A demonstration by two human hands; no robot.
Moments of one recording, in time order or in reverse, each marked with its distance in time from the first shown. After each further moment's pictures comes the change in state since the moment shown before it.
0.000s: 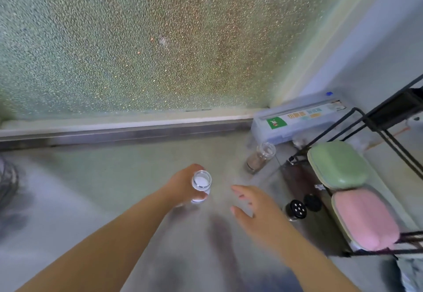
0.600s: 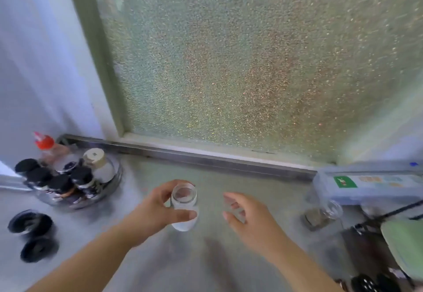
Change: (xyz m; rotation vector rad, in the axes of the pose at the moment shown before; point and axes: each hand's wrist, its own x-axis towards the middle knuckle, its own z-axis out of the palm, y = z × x) left_hand -0.166 -0.024 -0.125 -0.445 0.341 0.012; right_hand 0.054 -0.126 0.039 0.082 -0.151 -0.325
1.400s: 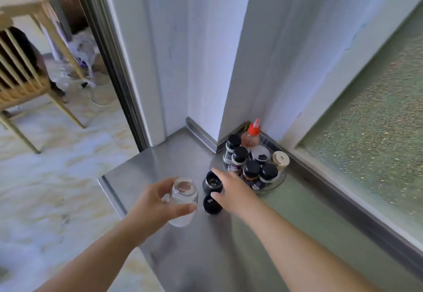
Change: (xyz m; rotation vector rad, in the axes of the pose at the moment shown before) left_hand -0.225 -0.096 -0.204 -0.184 0.875 -0.174; right_hand 0.114 -0.249 0.287 -0.354 -0.623 -0.480
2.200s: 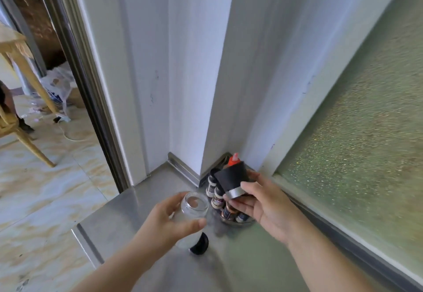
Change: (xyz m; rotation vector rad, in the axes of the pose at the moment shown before) left_hand 0.015 0.061 0.014 -0.061 -0.153 0.178; right_hand -0.061 -0.023 -0.118 1.456 0.130 0.093
